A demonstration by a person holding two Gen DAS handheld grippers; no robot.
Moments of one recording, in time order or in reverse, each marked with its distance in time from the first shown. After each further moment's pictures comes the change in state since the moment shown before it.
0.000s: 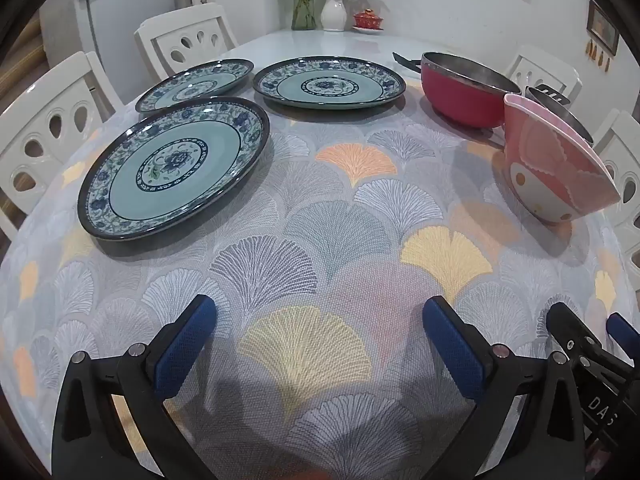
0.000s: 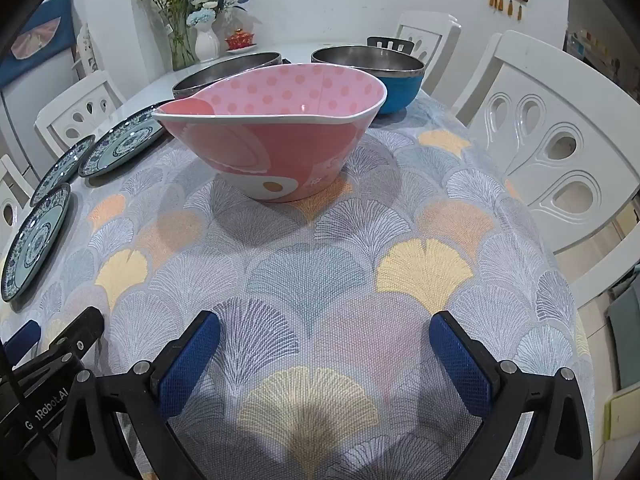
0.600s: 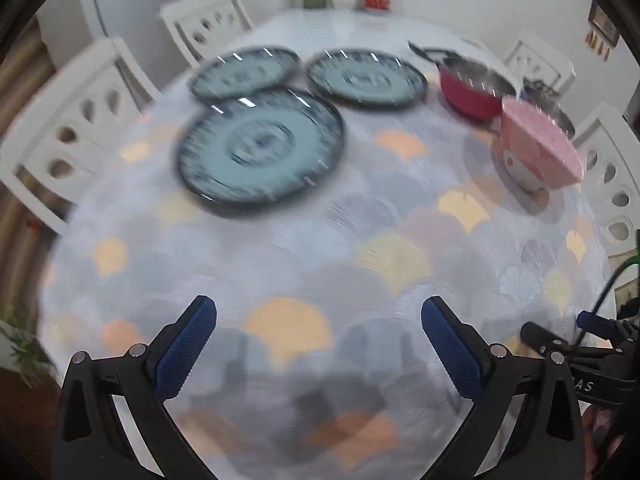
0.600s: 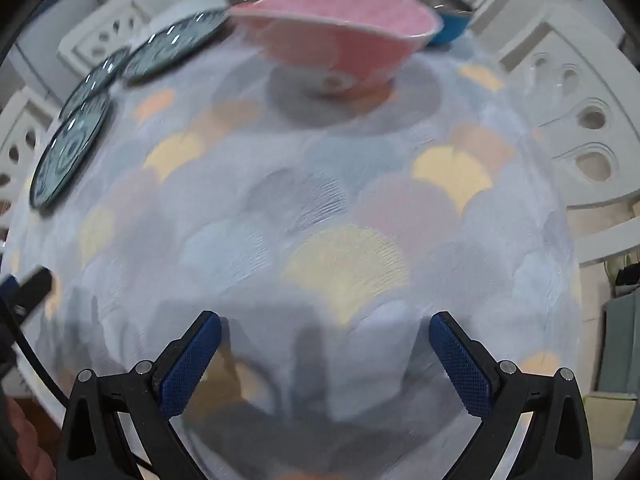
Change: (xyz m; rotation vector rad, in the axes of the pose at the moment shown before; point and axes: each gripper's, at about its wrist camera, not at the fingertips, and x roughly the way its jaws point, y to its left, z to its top) left arm -0.087 0.073 -0.006 0.032 0.112 0.010; right arm -0.032 0.039 -0.018 -0.139 0.379 0.083
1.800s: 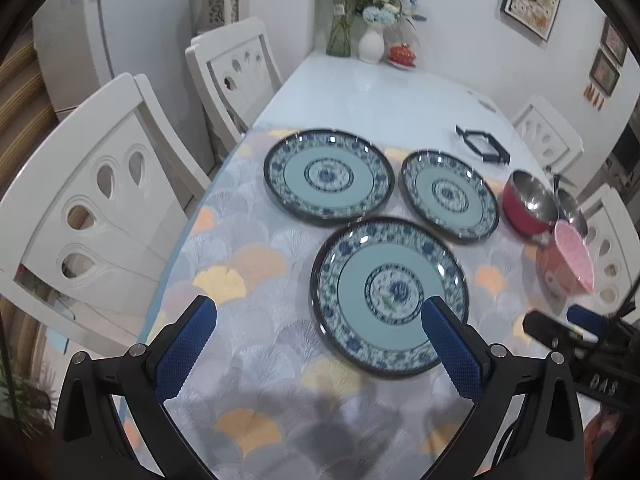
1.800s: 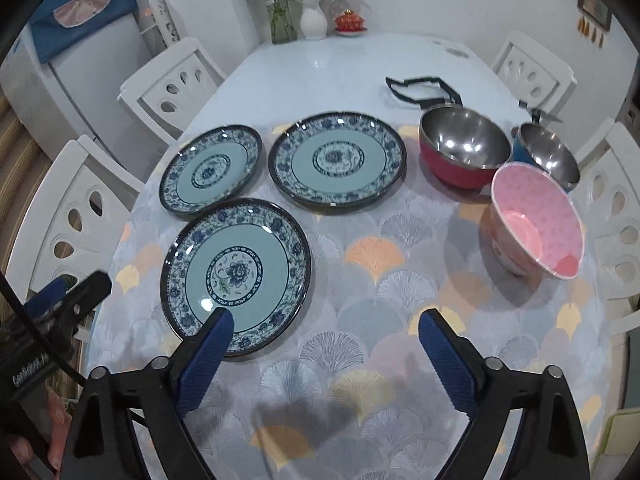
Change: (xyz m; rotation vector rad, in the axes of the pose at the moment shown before) left arm 0.017 0.154 0.130 0.004 -0.068 -0.122; right arm -0.060 0.188 0.103 0.040 -0.200 0.077
